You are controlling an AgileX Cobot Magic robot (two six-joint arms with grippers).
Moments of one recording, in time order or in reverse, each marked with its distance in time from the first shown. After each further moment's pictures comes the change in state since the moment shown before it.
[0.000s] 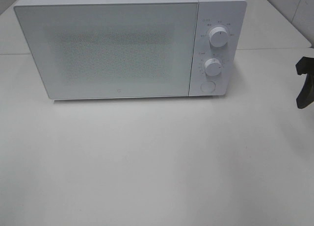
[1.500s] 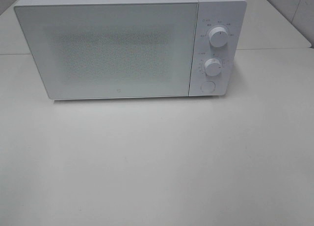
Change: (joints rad) left arm 0.000 0.000 0.000 0.000 0.000 0.000; right arm 0.021 -1.202 0.381 0.008 0.294 -0.116
